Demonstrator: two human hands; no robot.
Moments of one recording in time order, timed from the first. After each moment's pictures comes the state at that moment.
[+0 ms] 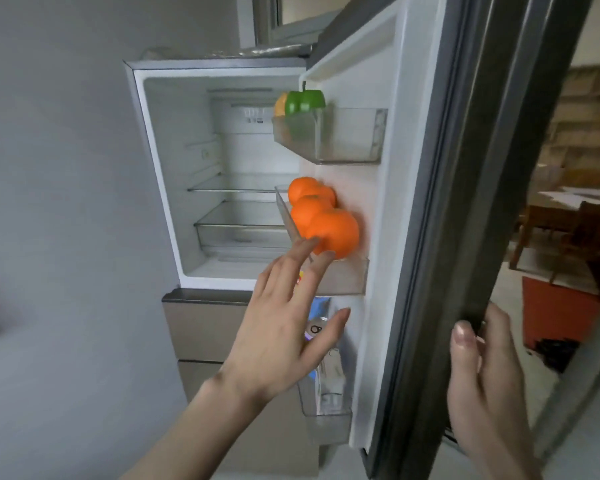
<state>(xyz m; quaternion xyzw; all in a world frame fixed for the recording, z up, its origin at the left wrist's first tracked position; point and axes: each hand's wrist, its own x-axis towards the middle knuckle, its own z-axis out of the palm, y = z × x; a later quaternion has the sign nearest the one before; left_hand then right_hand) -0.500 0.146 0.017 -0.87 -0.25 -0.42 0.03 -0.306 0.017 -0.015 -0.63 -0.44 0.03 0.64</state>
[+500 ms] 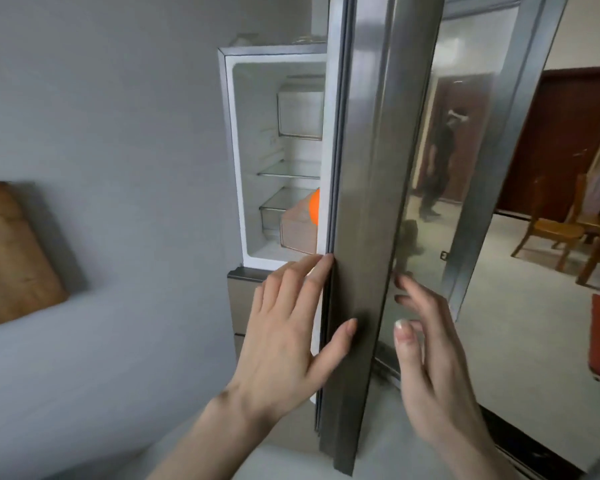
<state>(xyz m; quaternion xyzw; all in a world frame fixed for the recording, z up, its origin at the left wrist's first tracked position) -0.619 0.132 -0.006 -0.82 -0.35 -0.45 0.06 -0.431 0.073 -0.031 -0.53 -0.63 0.04 0.57</state>
